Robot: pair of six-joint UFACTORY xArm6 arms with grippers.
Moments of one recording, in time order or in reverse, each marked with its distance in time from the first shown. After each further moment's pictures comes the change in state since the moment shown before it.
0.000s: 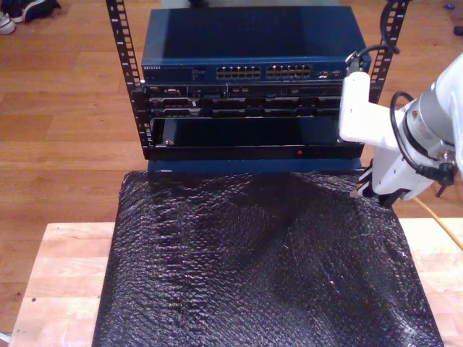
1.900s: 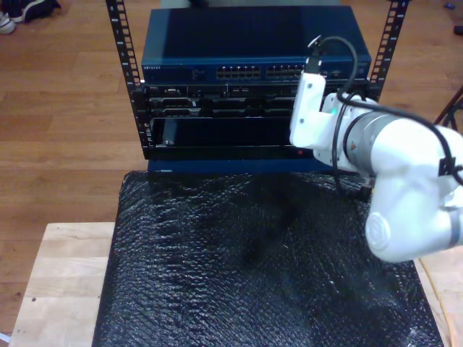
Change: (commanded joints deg) left arm 6.9 -1.6 11.8 -1.9 -23.6 8.1; right arm 7.3 22.4 7.2 -4.9 -72.1 -1.7
